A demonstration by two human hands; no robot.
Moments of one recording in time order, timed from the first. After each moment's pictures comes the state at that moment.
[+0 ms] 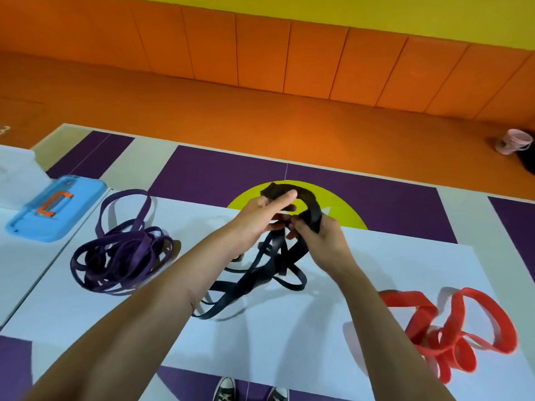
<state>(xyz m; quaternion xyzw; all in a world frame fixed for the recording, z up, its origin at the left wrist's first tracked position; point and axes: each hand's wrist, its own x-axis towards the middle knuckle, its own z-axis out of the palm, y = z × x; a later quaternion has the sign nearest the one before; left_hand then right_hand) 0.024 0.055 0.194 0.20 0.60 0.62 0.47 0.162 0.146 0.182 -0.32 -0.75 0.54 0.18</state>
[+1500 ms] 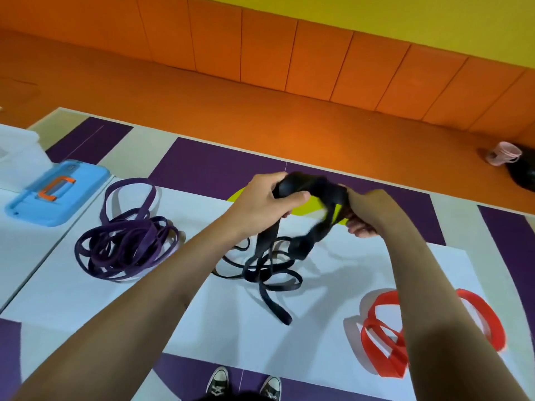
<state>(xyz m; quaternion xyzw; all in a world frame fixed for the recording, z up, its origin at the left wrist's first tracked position) 0.026 0.000 0.250 0.42 0.66 0.54 0.29 0.156 0.194 0.248 -0.55 -0.70 0.44 0.02</state>
